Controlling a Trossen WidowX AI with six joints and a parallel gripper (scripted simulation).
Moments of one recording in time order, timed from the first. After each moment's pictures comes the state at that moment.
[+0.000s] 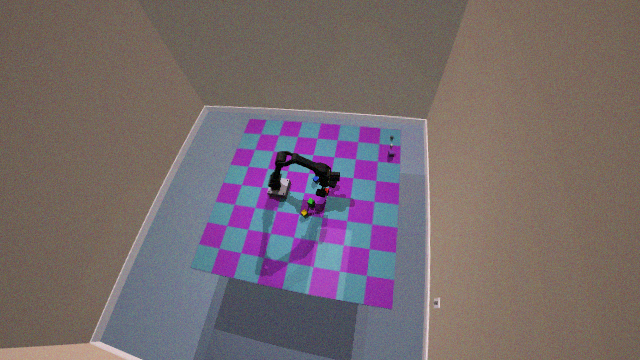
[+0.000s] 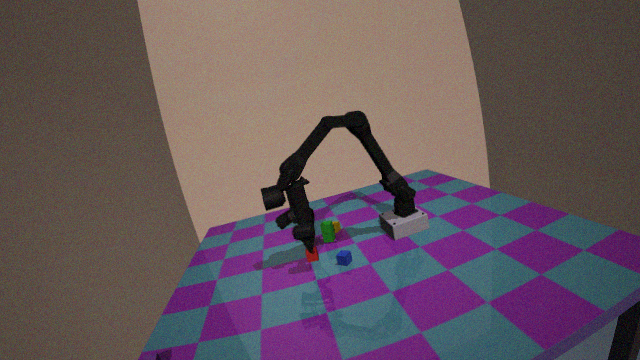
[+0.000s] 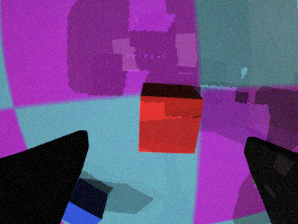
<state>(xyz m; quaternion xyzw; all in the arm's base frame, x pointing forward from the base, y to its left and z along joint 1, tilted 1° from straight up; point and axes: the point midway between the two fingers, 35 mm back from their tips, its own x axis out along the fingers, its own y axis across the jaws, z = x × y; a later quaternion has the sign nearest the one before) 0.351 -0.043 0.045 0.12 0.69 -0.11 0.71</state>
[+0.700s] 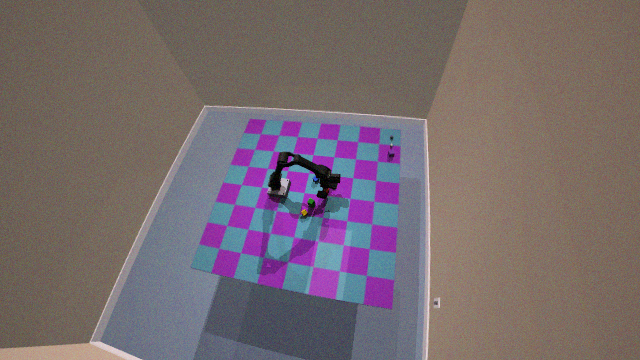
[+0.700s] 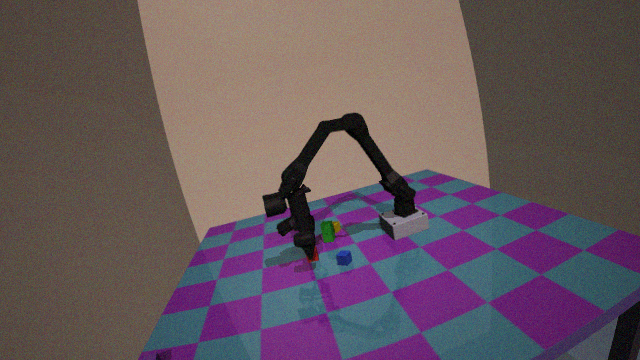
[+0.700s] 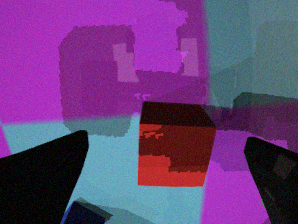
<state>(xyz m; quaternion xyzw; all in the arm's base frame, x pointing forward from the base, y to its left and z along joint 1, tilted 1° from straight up) 0.357 -0.044 0.019 0.12 0.68 -0.11 0.72</state>
